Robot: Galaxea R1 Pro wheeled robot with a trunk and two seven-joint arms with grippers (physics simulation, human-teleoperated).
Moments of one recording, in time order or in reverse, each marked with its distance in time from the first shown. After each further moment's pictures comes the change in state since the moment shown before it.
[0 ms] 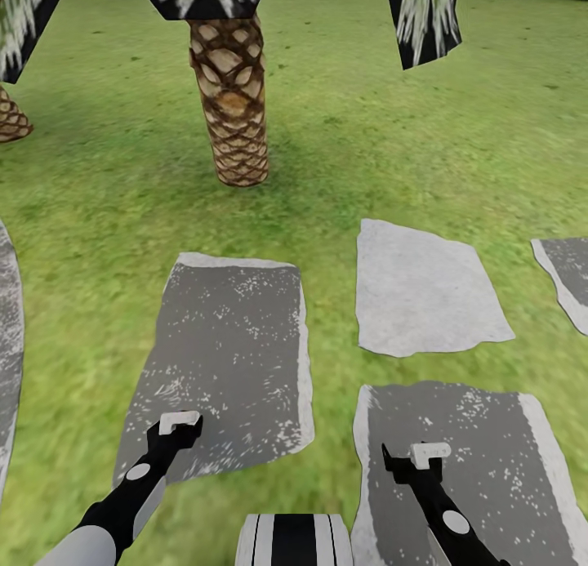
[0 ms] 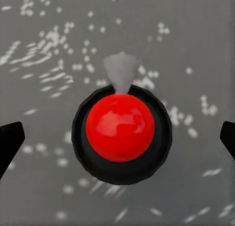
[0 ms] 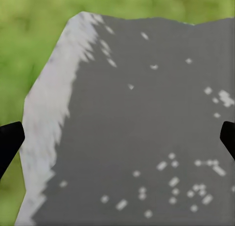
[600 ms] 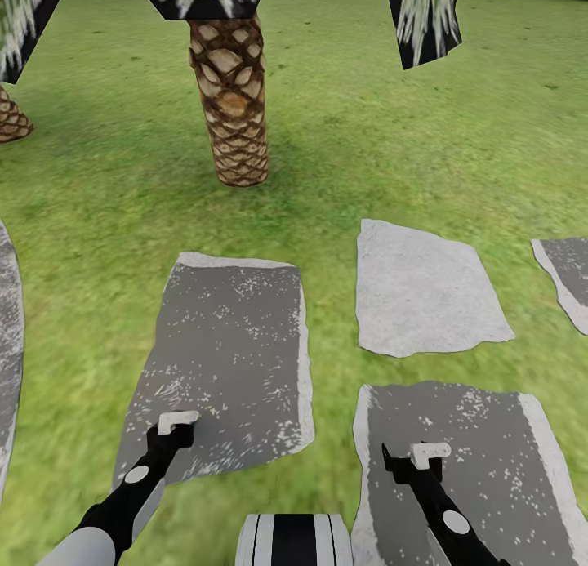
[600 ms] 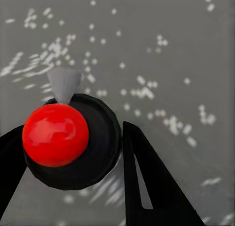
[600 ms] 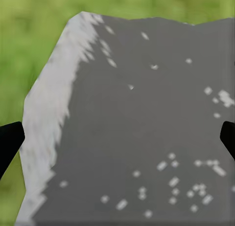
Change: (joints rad) left arm 0.003 0.001 0.001 0.007 0.002 -0.053 -0.006; right arm 0.000 0.000 0.000 0.000 0.000 0.000 0.000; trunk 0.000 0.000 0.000
